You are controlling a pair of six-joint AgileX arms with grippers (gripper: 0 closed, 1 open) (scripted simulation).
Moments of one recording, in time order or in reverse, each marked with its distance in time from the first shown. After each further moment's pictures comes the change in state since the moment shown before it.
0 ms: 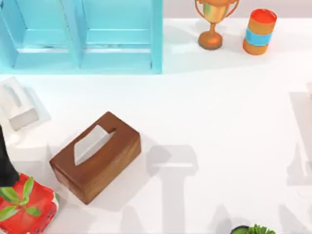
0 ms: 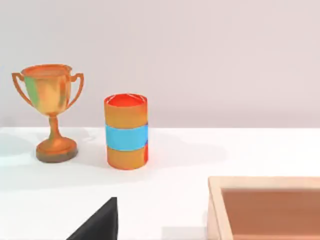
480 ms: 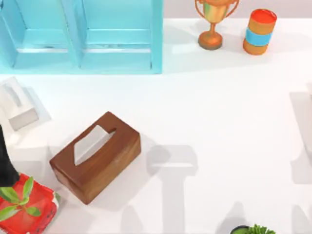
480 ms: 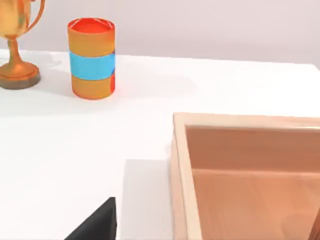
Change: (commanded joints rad) left arm 0.000 0.000 0.000 0.000 0.000 0.000; right arm -0.069 0.197 0.164 -0.180 -0.002 -0.074
